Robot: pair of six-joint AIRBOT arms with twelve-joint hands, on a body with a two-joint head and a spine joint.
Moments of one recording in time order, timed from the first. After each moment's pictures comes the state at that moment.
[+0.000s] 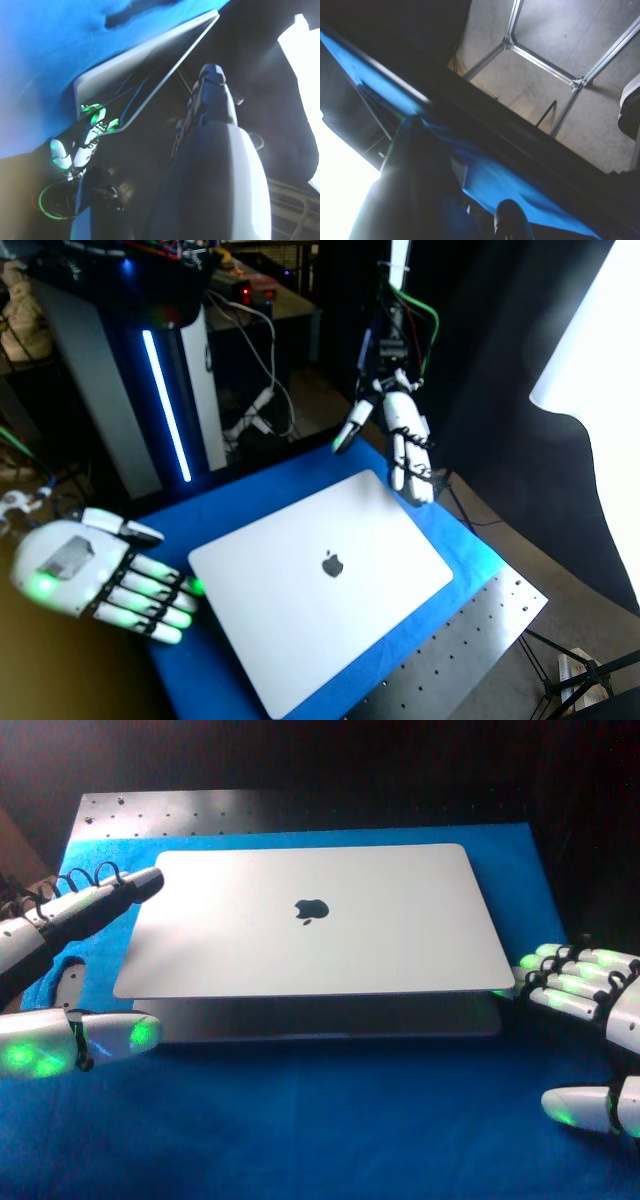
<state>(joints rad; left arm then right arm) 1.22 -0.90 1.04 -0.21 -1.10 0.71 -1.16 -0.91 1.02 -0.05 0.76 -0.87</state>
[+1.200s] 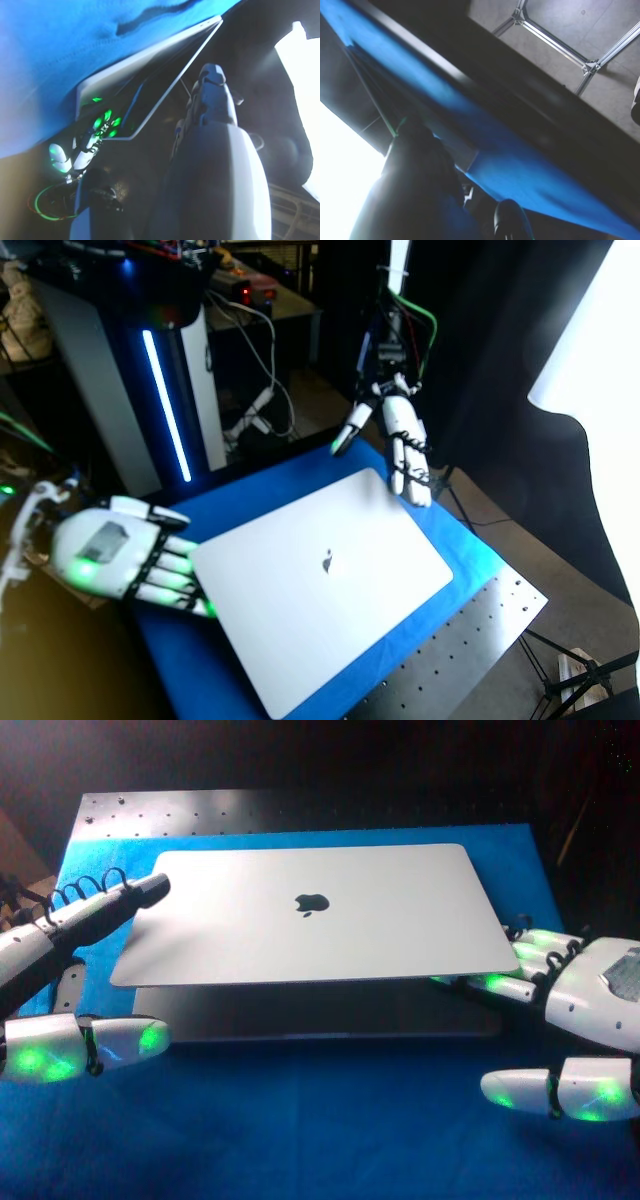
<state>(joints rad) 1.22 -0.93 1.05 -0.22 -1.10 0.69 -1.04 -0.98 1.05 -0.13 0.74 -0.83</state>
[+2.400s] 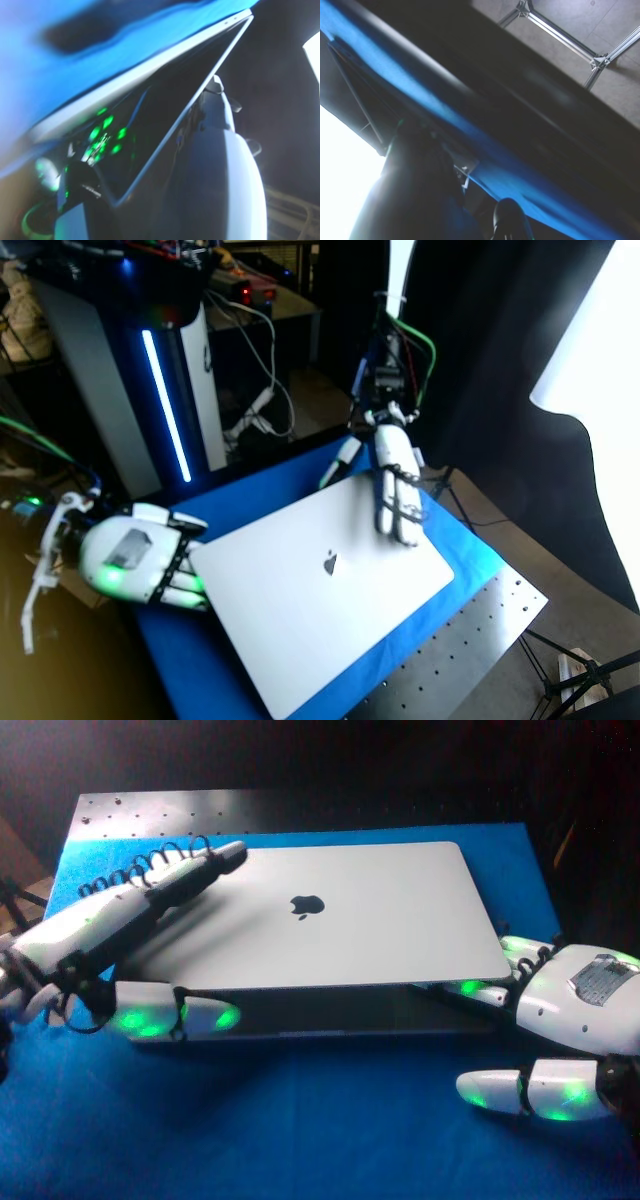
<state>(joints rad) 0.97 -1.11 1.21 -0.16 -0.89 0.75 -1.03 -1.07 1.11 -0.12 0.72 -0.83</state>
